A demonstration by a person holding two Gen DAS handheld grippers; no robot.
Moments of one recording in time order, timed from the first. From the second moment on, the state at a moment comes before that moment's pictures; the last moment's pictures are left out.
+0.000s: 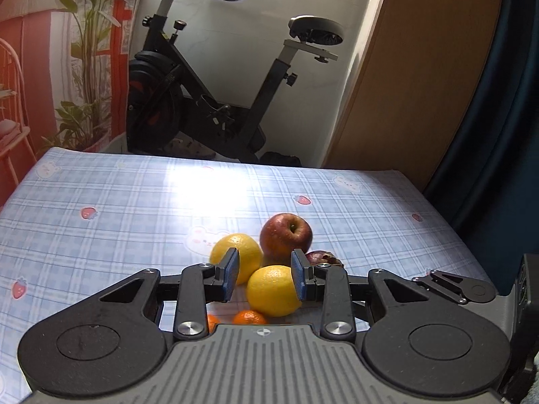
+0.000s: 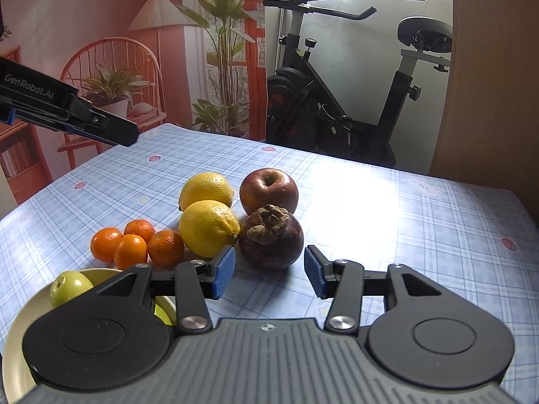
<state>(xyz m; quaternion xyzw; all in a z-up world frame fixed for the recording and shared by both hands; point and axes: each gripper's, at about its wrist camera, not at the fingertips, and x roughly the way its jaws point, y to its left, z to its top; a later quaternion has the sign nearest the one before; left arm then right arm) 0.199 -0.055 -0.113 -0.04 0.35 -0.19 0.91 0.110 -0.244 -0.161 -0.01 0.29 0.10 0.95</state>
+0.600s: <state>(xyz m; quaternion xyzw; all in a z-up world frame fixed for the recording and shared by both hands) 0.248 -0.120 -0.161 0.00 0.39 -0.27 0.88 0.140 -0.259 -0.199 0.03 0.30 0.13 0.94</state>
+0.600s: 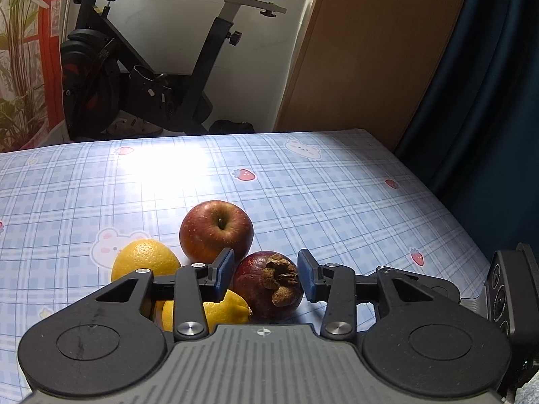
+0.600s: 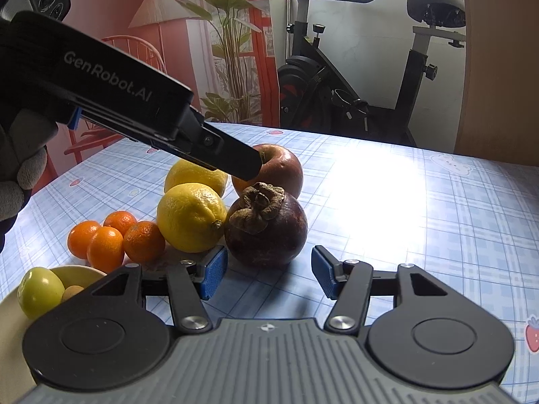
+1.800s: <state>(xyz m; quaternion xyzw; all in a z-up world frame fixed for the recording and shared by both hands) 0.246 -0.151 -0.171 0.04 0.42 -0.30 0.85 0.143 -0.265 -0.202 0.05 0.32 0.13 0.94</state>
